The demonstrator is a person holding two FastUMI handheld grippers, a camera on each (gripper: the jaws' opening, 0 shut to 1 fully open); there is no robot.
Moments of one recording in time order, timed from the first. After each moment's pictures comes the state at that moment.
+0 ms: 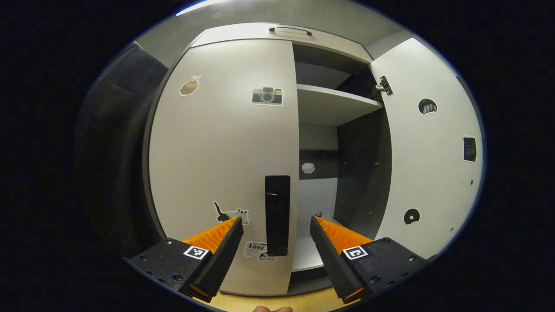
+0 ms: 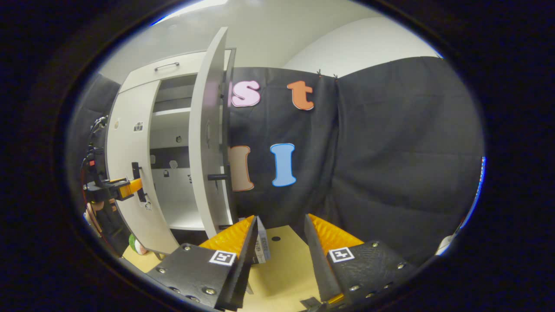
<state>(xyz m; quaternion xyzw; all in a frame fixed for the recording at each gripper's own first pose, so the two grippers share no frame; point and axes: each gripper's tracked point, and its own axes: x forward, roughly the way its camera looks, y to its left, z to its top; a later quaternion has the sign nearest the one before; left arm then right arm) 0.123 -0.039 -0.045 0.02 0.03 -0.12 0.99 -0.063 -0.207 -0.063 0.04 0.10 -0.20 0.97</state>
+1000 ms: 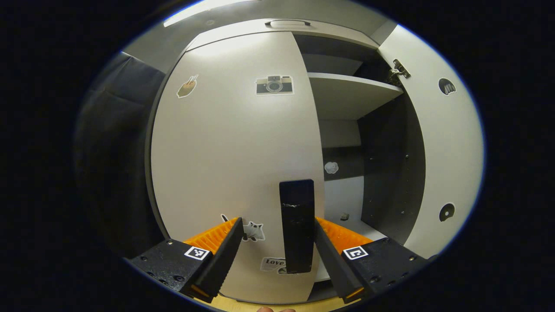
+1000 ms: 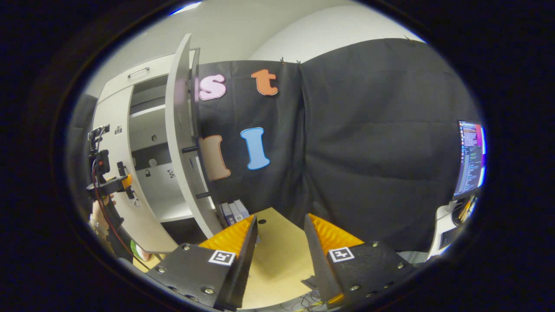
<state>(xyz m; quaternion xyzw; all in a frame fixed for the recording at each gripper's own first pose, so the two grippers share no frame) 0.167 -0.017 -0.050 0.06 0.02 -0.04 1.00 -0.137 -0.220 -0.107 0.10 0.13 -0.28 0.95</state>
